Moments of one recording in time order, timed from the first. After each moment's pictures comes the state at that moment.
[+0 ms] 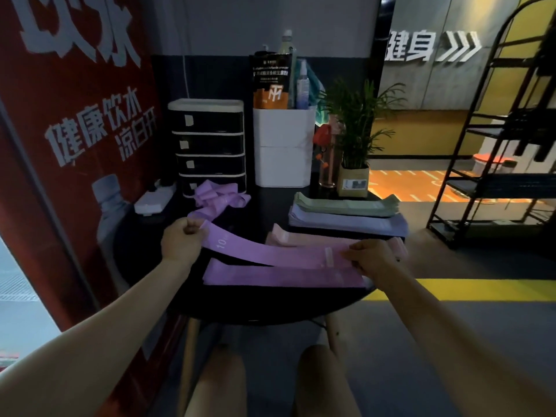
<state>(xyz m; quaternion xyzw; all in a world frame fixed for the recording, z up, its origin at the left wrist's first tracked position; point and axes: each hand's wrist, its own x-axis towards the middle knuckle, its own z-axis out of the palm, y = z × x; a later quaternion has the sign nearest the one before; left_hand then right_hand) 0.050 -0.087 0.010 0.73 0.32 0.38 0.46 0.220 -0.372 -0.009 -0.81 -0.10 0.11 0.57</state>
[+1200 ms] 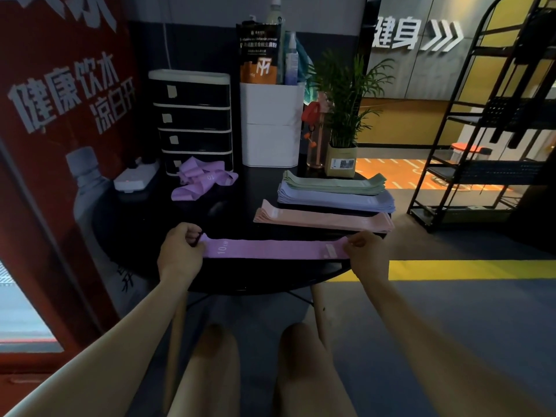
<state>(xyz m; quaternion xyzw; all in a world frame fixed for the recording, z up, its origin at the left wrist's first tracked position) 0.035 -0.108 -0.055 0.79 0.34 0.34 0.38 0.188 -0.384 -0.051 -0.86 -0.10 -0.12 0.48</state>
